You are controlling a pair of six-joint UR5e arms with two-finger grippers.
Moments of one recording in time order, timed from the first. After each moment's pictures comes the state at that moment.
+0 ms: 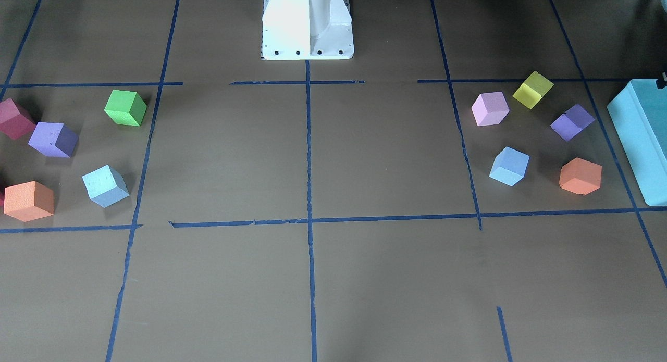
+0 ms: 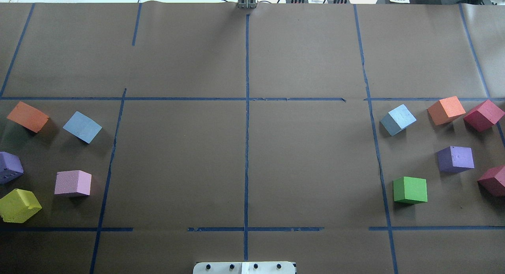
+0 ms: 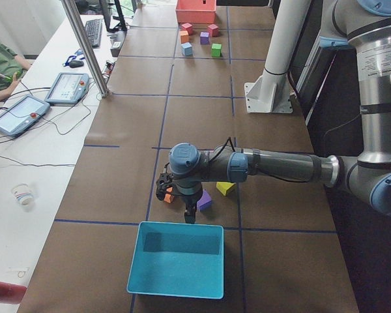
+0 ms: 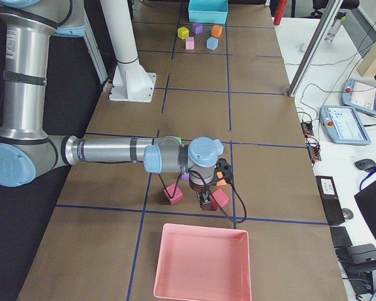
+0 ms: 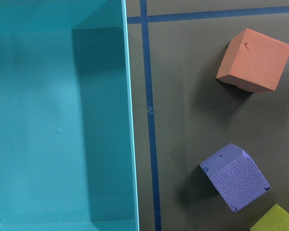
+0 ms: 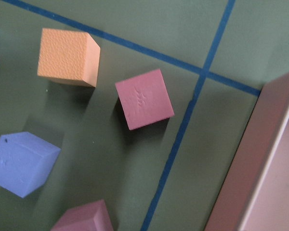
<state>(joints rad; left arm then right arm) -1.50 -1.38 -1.84 -1.48 -2.36 0.04 1.50 -1.69 1.78 -1.53 2.37 -0.25</state>
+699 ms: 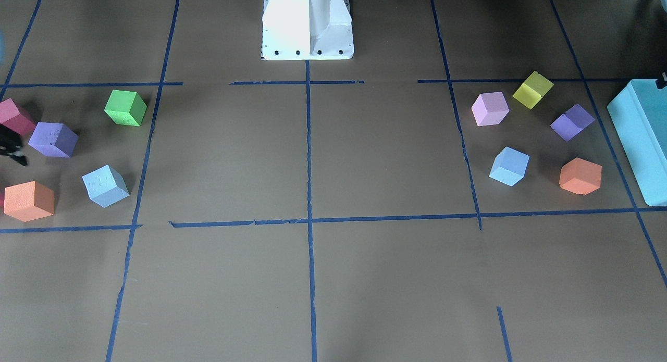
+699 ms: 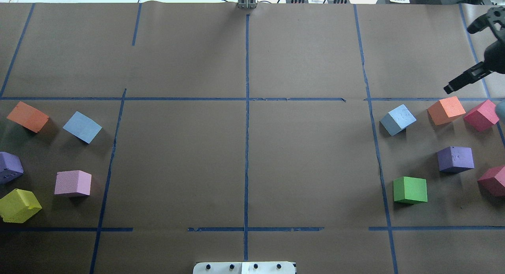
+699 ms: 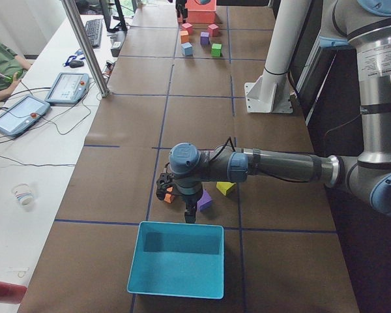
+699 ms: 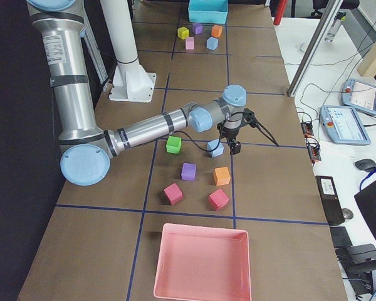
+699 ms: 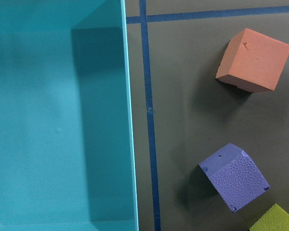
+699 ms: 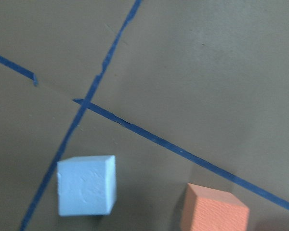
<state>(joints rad) -1.50 -1.38 -1.84 -1.48 -2.36 0.04 1.16 -1.40 1.77 -1.47 2.28 0.17</state>
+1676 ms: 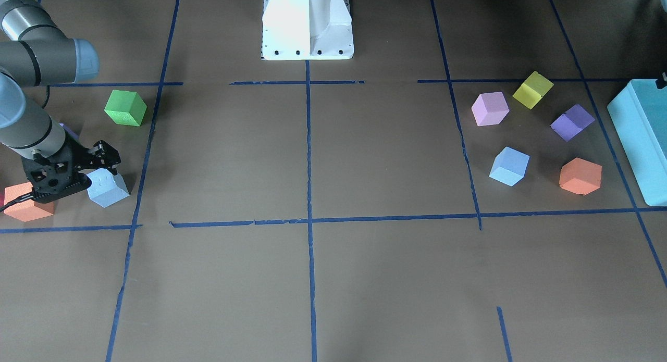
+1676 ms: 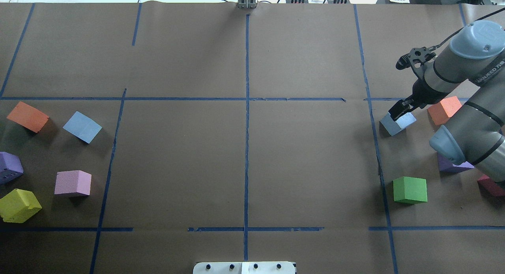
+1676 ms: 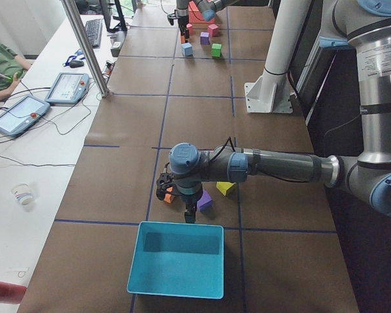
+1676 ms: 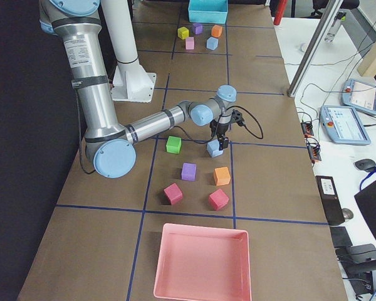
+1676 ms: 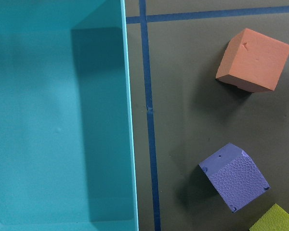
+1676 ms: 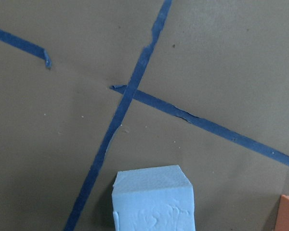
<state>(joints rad) -1.50 -1.38 -1.84 -1.48 -2.36 0.04 0.93 -1.35 1.68 -1.47 2.13 0.35</state>
